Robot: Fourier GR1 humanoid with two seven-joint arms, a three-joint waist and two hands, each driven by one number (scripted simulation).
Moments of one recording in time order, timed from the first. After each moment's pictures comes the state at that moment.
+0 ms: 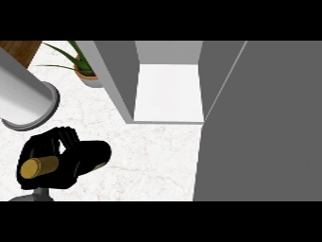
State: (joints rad) left arm 0.00 0.11 0.11 -1.42 0.22 -0.24 -0.49; right arm -0.10 -0.06 0.05 -2.47 -0.12 0.12 0.66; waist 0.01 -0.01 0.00
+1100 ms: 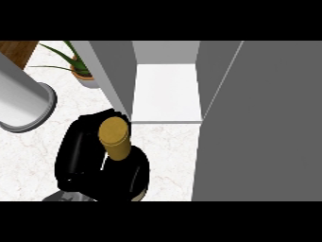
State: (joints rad) left arm -0.14 0.00 -0.32 -1.89 0.14 0.21 0.04; right arm -0.11 -0.06 0.03 -2.46 -0.13 0.13 0.66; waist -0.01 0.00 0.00
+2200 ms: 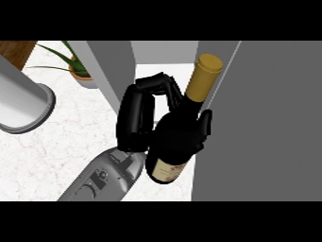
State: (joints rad) left arm -0.56 0.00 -0.49 -1.58 0.12 0.66 0.08; right arm -0.07 -0.07 -0.01 -2.47 -0.16 0.17 0.64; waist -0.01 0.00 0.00
